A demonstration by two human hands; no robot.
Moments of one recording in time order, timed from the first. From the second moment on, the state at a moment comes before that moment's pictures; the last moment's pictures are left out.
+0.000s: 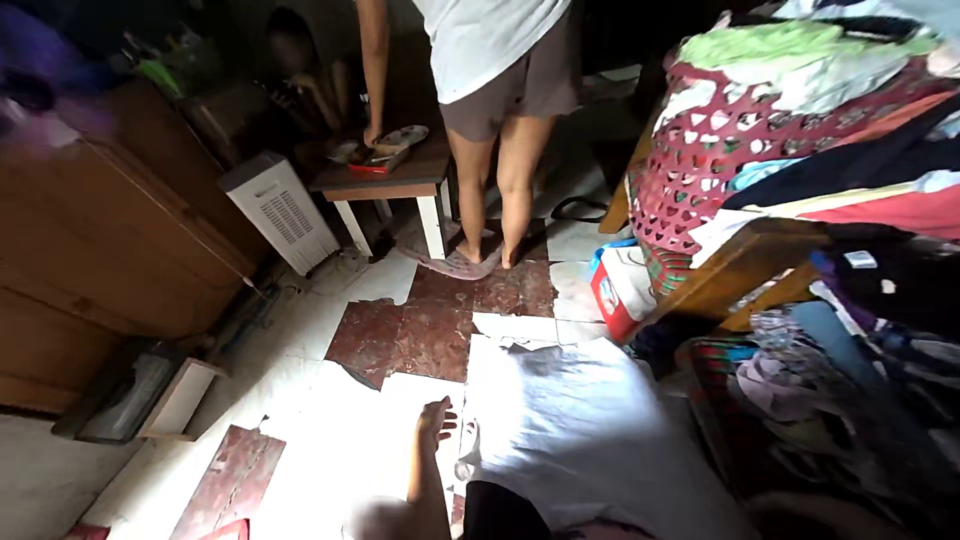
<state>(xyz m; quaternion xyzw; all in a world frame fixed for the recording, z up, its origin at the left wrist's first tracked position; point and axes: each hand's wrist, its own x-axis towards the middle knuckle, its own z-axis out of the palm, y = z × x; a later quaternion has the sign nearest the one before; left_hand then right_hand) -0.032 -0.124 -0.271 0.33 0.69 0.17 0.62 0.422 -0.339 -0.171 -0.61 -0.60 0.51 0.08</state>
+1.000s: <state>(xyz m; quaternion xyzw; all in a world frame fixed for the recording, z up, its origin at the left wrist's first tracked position) 0.023 -0.083 -0.242 -0.11 0.43 0.65 0.61 0.340 -0.313 -0.249 -0.72 -0.58 0.18 0.34</state>
